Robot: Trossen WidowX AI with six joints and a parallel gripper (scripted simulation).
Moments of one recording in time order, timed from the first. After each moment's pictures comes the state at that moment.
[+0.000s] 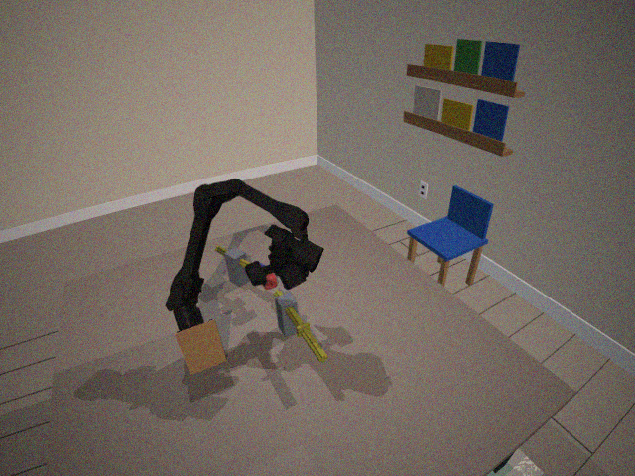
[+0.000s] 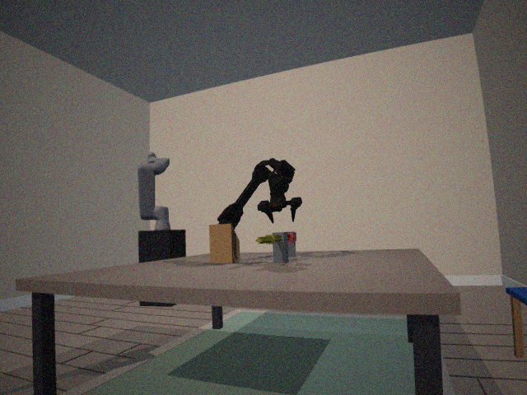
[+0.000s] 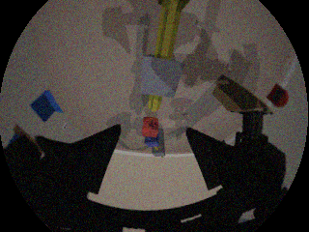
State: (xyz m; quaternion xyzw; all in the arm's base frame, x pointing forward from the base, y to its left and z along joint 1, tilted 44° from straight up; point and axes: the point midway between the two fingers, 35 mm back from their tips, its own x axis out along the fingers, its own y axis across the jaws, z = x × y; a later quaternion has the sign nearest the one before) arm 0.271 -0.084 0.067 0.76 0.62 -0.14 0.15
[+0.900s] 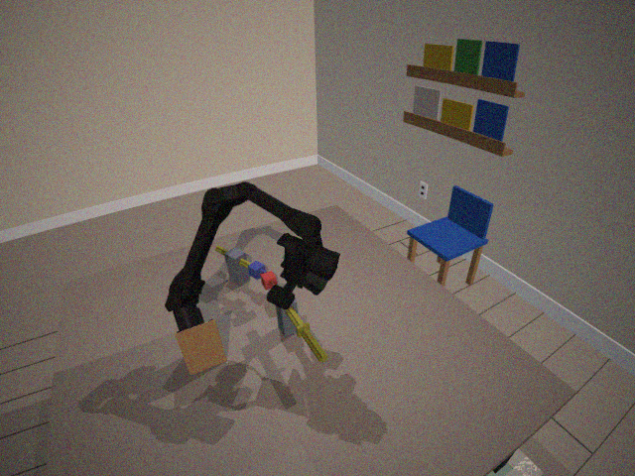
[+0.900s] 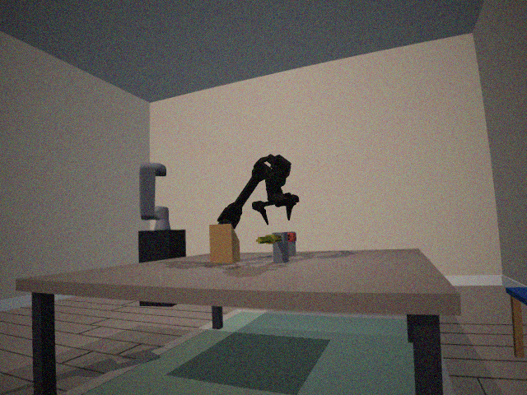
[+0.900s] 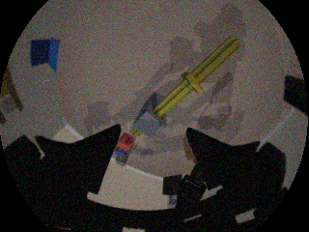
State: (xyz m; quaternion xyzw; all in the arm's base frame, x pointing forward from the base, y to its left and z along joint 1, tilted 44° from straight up) arm 0.268 -0.143 0.011 0.66 0.64 -0.01 0.40
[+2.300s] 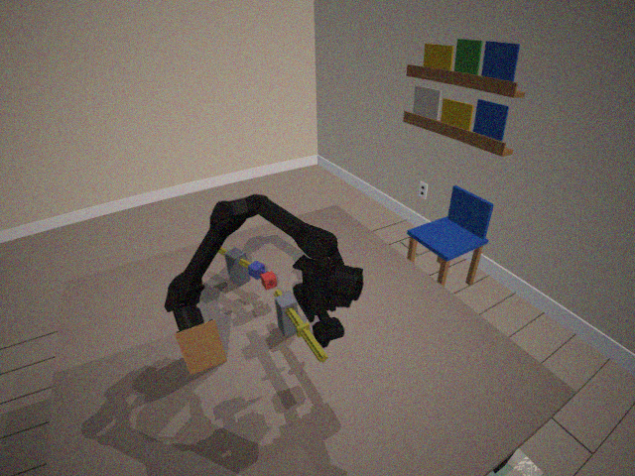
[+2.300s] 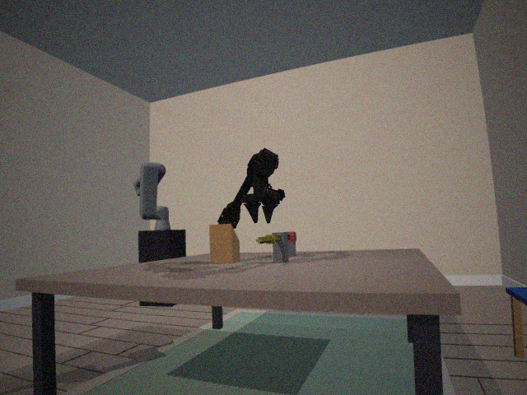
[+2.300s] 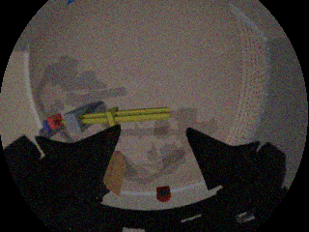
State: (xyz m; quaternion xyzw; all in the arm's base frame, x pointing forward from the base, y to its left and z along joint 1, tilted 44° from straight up) arm 0.241 -0.249 -0.091 0.36 0.64 0.15 0.66
